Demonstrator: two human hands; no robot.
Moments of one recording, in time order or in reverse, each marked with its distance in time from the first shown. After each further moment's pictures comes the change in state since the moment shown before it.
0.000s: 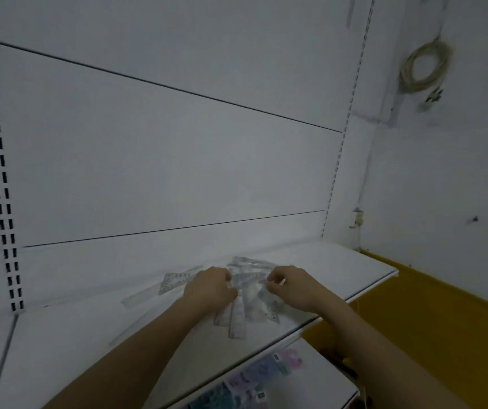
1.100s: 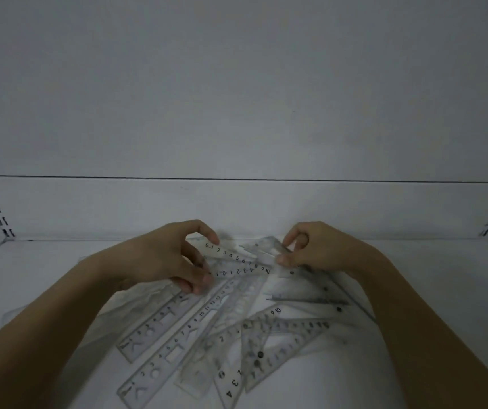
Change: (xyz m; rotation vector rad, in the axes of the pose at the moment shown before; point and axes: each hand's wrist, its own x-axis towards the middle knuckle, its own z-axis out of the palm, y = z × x) left_hand 0.052 0.007 -0.009 -0.647 -0.017 -0.393; right_hand 0.221 0.080 0.021 0.291 -0.469 -0.348
